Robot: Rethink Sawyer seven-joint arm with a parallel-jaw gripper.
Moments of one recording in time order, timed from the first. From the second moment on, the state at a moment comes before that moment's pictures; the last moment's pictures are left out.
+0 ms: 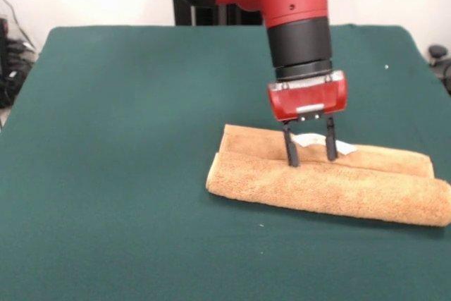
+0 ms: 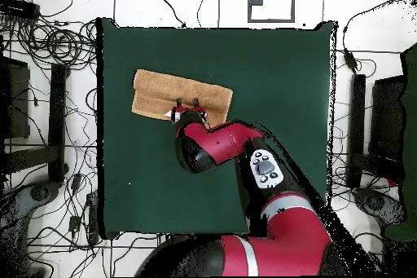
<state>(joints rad) -0.27 -0.43 0.23 1.59 -0.71 -0.14 2.30</state>
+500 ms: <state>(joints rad) -0.28 -0.42 0.22 1.58 -0.71 -0.15 2.30</state>
